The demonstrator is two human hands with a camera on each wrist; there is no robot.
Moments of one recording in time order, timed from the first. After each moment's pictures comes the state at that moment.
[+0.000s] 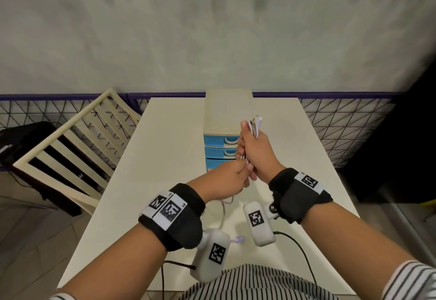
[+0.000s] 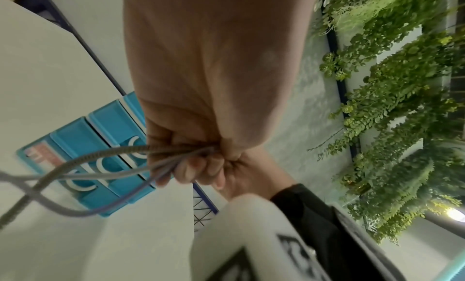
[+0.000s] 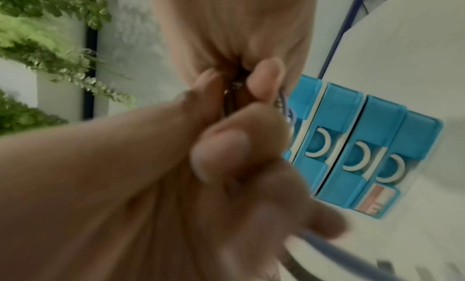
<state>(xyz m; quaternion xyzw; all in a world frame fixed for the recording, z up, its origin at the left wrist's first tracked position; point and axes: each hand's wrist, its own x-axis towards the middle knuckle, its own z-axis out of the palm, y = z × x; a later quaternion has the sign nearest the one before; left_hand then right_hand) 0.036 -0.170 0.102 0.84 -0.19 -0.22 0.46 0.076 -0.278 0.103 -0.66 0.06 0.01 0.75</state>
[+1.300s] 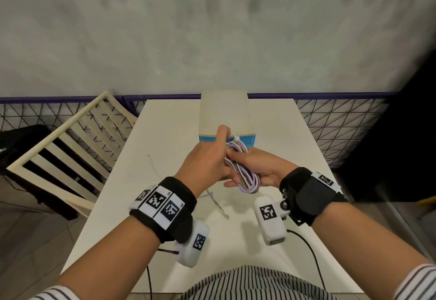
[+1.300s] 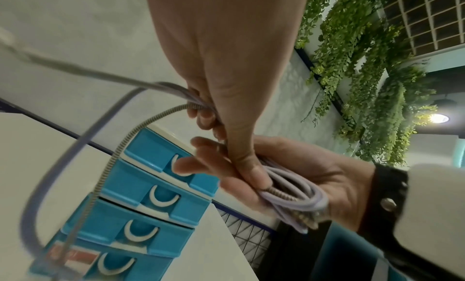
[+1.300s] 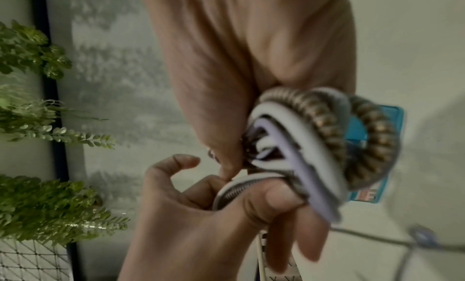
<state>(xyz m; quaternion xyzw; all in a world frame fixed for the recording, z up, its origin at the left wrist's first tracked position) 0.050 -0.151 0.123 0.94 -0.21 0.01 0.26 0.059 -0.299 0.107 -0.60 0.04 0.33 0.73</state>
